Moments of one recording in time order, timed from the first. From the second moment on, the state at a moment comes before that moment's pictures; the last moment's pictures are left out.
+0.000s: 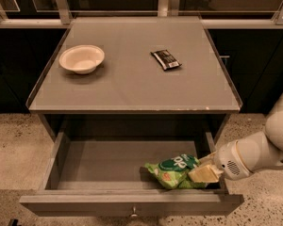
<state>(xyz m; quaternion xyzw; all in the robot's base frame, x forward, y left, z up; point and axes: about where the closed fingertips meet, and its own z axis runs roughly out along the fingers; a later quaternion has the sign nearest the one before) 0.399 -0.170 0.685 -0.34 0.88 0.28 0.18</state>
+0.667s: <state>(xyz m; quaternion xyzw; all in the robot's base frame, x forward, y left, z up) 0.399 -0.170 0.685 -0.34 0.88 0.28 0.18</state>
